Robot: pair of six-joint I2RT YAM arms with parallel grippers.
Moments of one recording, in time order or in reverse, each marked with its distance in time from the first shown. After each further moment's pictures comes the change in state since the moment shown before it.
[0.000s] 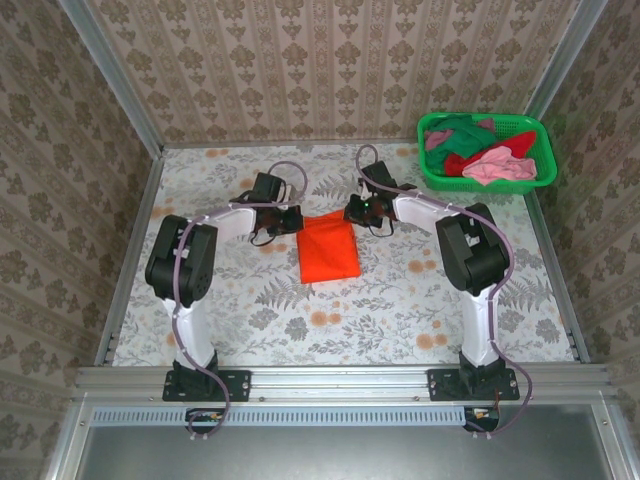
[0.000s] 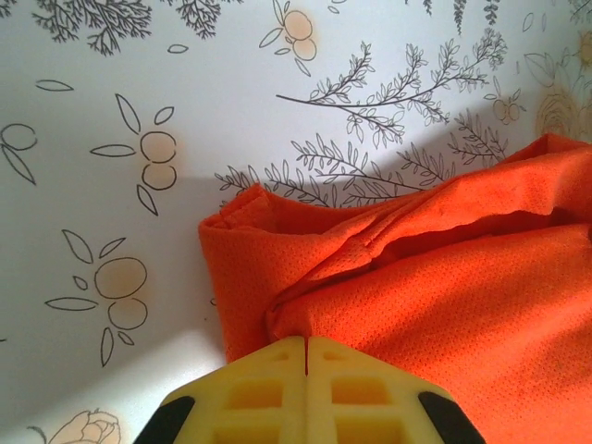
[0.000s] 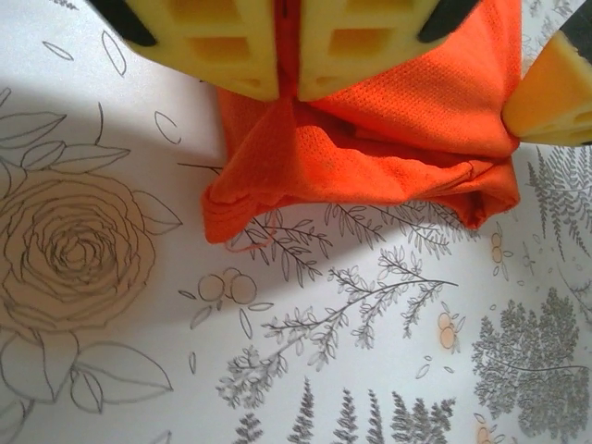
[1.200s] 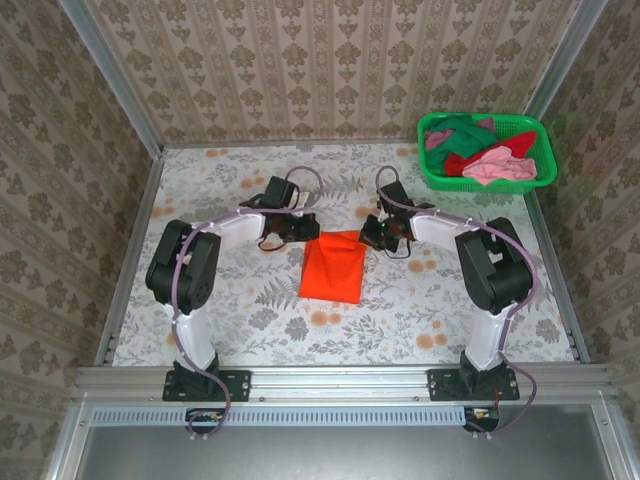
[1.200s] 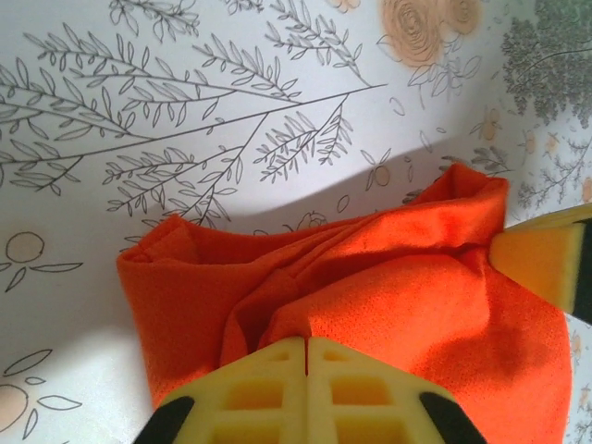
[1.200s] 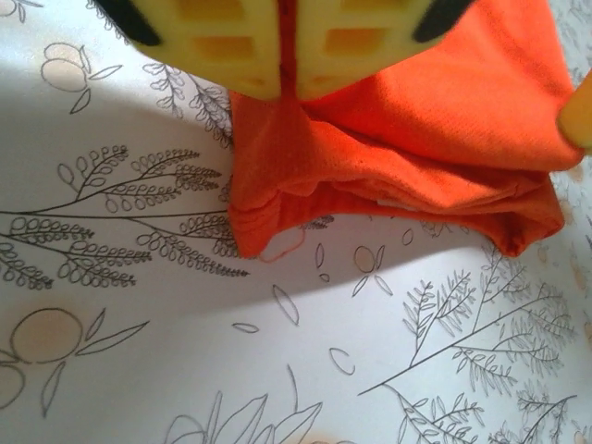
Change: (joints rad) left arm -0.094 -0.037 -0.018 -0.029 0.124 0.024; right arm -0.021 -0.208 -0.312 0.014 -0.038 0.130
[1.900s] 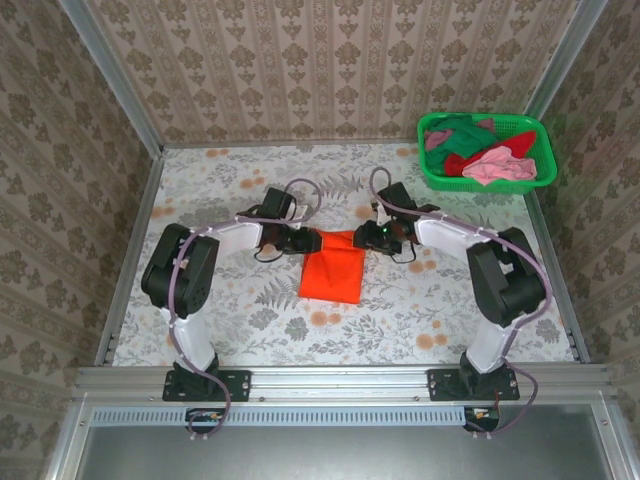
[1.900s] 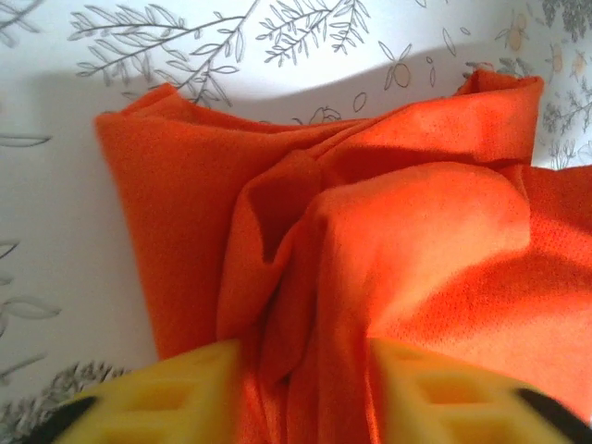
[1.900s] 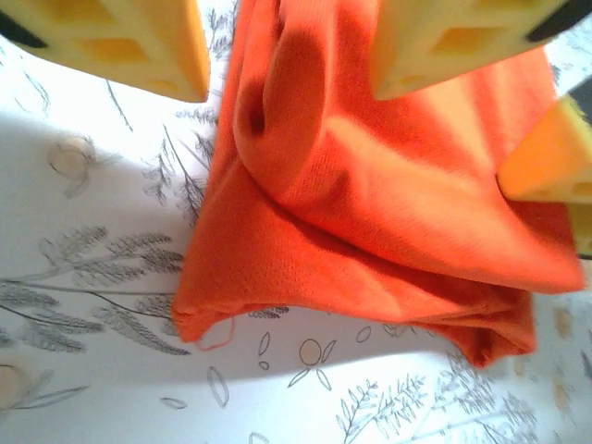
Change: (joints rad) left arm 0.001 -0.055 -0.117 0.010 0.032 0.038; right arm 0.018 -0.127 -0.045 -0.084 0.011 -0.198
